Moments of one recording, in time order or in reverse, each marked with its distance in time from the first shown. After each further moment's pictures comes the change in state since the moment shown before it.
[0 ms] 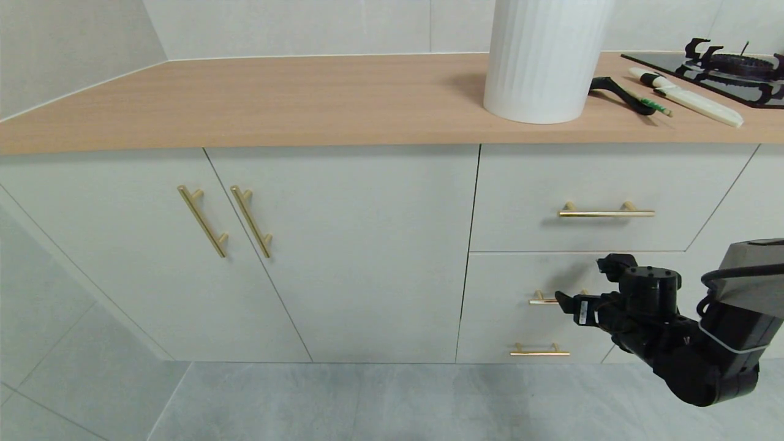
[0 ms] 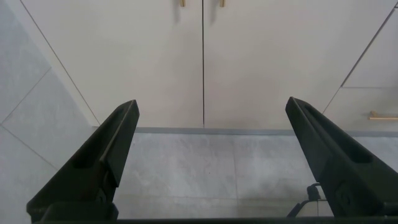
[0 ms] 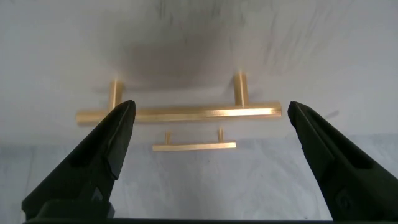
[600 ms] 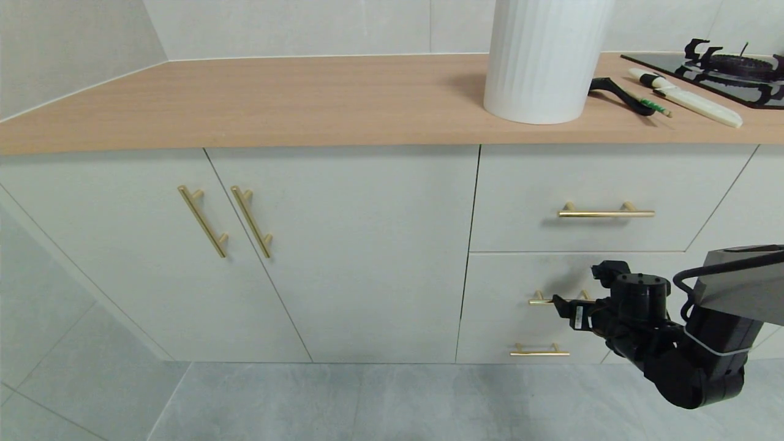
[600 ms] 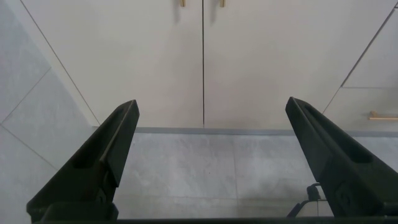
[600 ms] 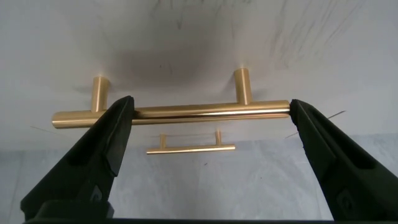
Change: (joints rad) left arm 0.000 0.000 0.000 0.000 0.000 0.000; right arm 0.002 0.073 -0.016 -0.018 -0.016 -0.004
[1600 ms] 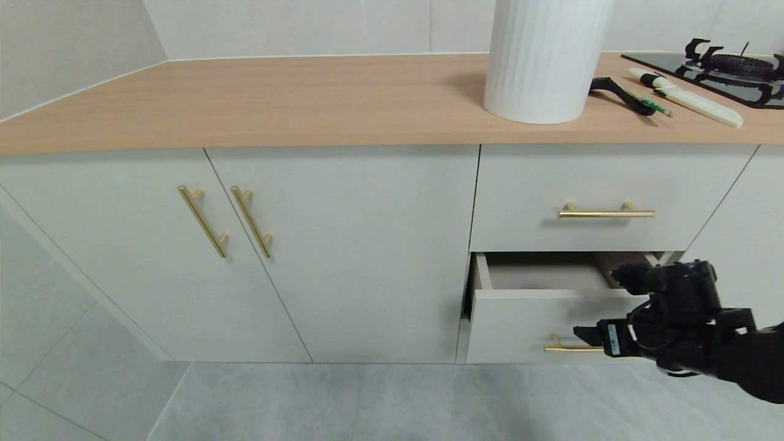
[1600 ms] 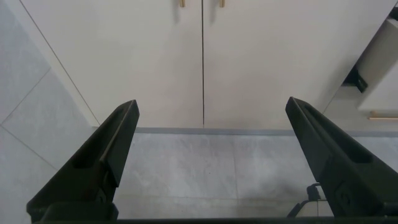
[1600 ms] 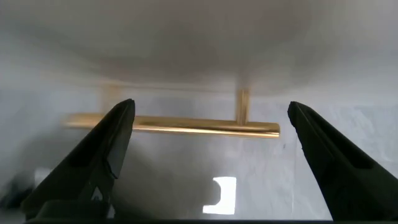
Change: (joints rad) left arm 0.000 0.000 0.000 0.000 0.000 0.000; right arm 0.018 -0.451 0.069 0.675 0.100 -0.038
